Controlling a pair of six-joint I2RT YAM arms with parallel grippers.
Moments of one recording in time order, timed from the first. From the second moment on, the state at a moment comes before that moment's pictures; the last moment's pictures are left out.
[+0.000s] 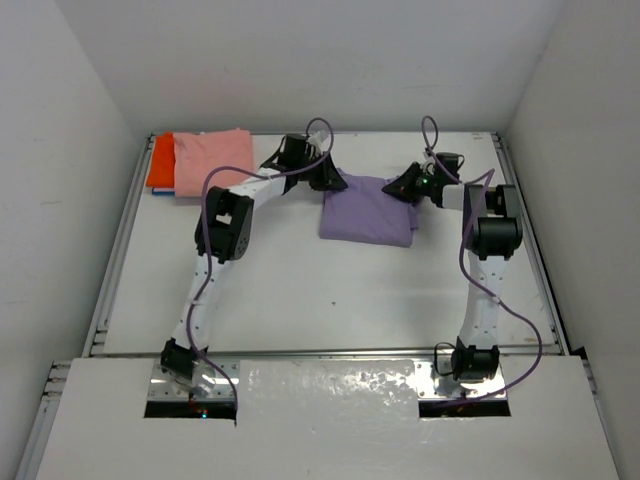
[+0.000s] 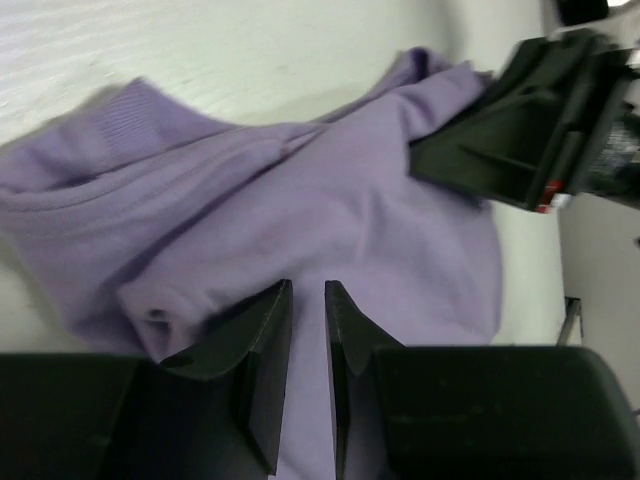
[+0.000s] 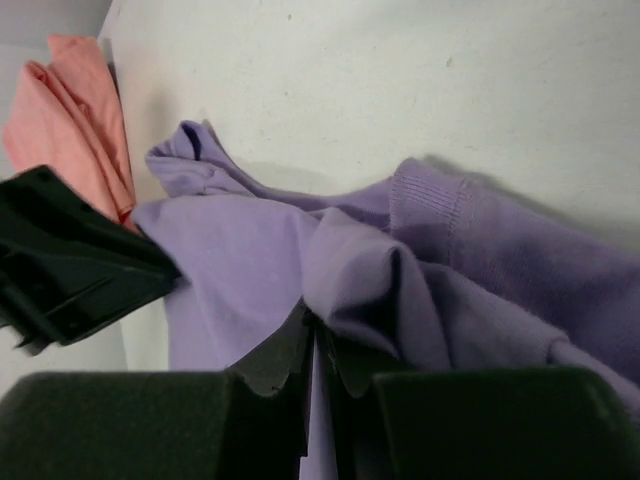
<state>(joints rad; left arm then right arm) -0.37 2.55 2.04 -0.09 0.64 -0.59 -0.04 2.35 1.43 0.24 -0.67 0.67</state>
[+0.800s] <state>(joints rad) -0.30 2.56 2.08 -0.06 0.52 -0.62 -0.05 2.30 1.48 0.12 -0.65 0.60</state>
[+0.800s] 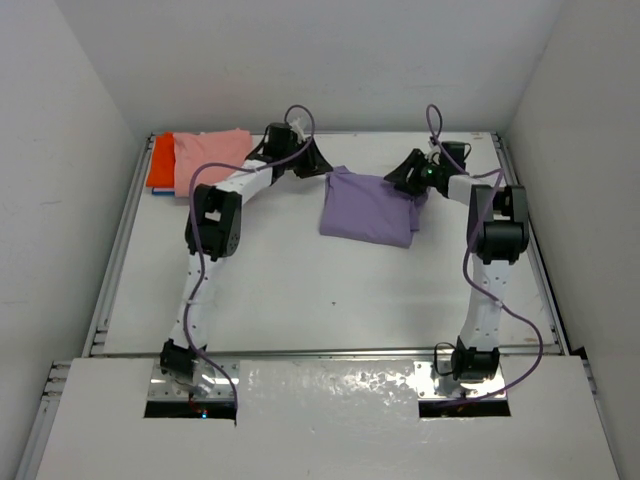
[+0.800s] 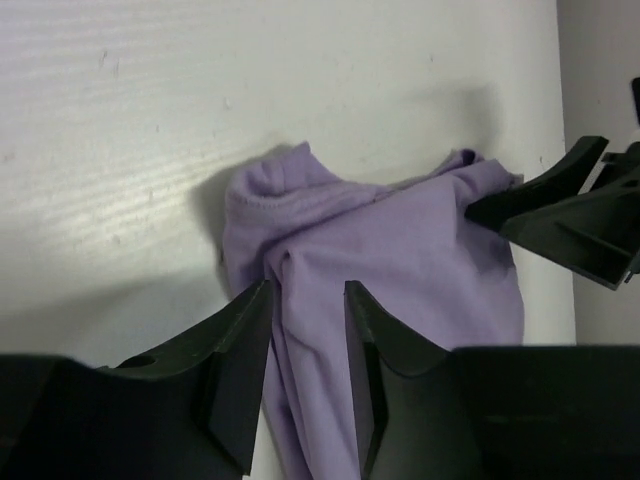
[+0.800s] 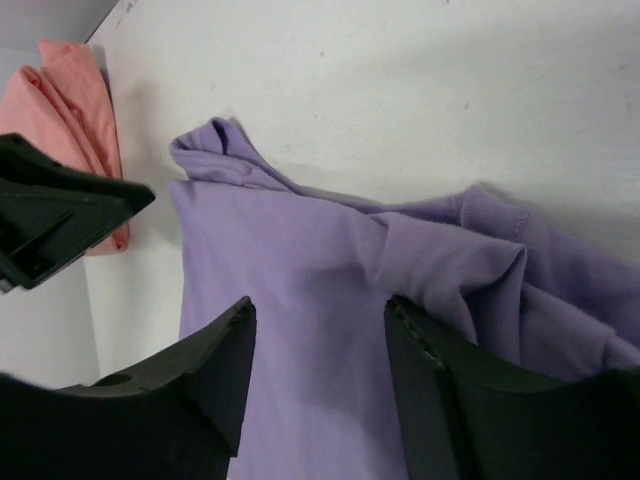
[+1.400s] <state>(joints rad) -0.31 2.18 1.55 -0.38 0.53 -0.36 0.05 1.79 1.27 -0.42 -0.39 0.32</state>
